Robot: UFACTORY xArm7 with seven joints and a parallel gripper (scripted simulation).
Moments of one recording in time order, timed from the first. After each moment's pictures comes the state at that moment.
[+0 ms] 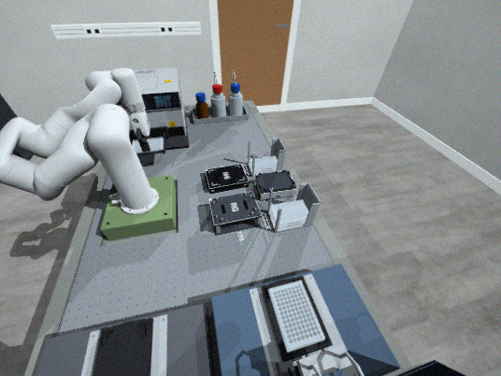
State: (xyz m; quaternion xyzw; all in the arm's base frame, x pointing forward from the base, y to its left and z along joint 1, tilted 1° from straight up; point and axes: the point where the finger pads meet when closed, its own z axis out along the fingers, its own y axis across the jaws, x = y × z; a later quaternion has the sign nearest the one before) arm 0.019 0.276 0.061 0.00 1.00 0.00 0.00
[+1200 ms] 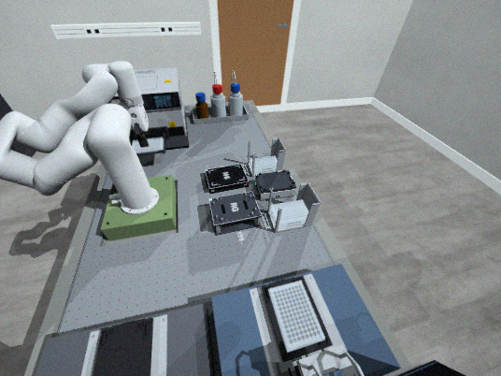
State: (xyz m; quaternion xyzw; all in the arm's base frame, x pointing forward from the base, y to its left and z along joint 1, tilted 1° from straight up) arm 0.019 0.276 0.082 0.00 1.00 0.00 0.00
